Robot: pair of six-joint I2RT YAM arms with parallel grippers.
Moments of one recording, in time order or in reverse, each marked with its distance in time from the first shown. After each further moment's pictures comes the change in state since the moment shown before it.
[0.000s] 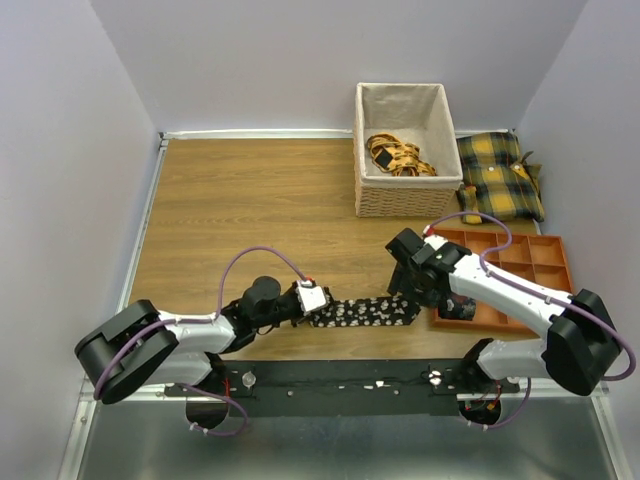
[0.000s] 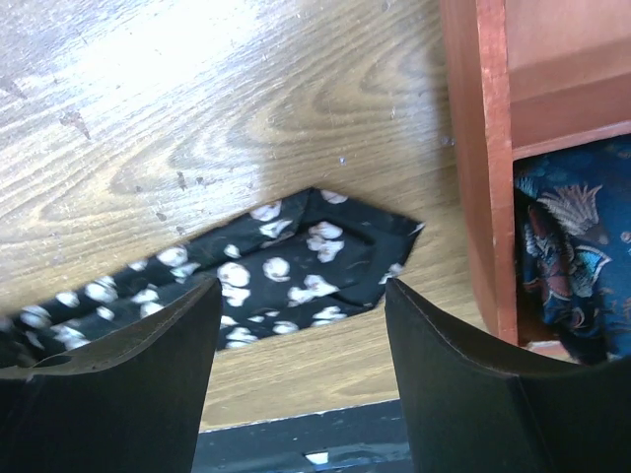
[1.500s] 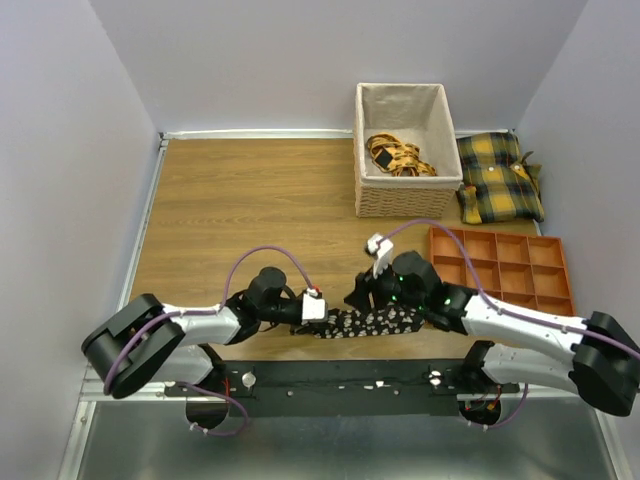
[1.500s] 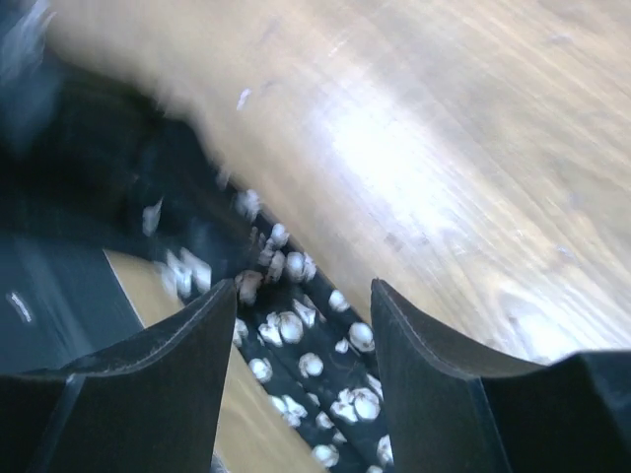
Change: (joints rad) left arm 0.061 0.087 0.087 -0.143 0.386 0.130; right arm 0.201 -0.196 -0.430 1.079 -0.438 -0.849
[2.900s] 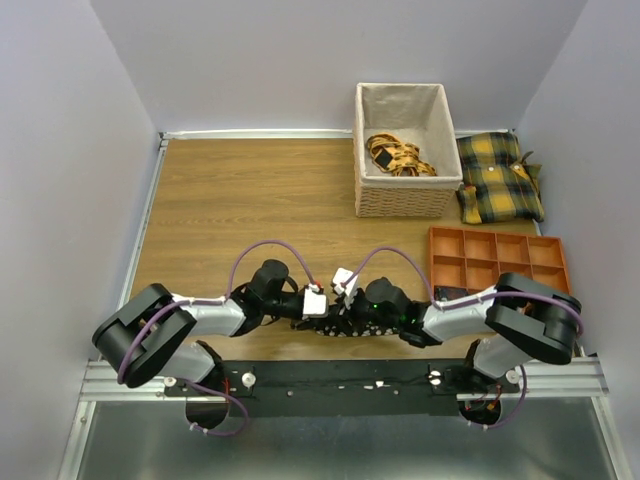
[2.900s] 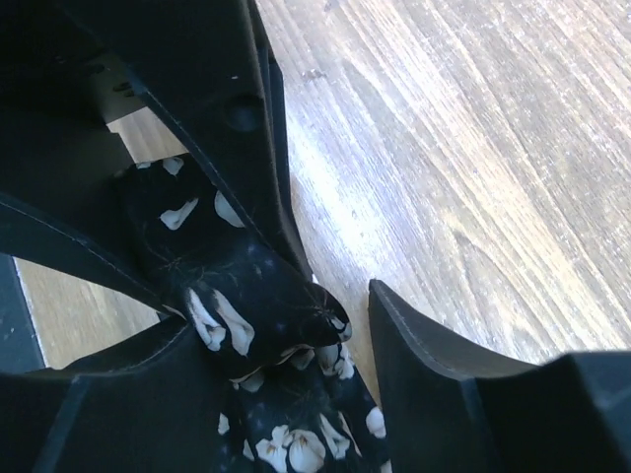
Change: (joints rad) left arm 0.056 0.049 0.044 -0.047 0.058 0.070; right arm 0.159 0.435 -0.016 0.468 0.115 -0.225
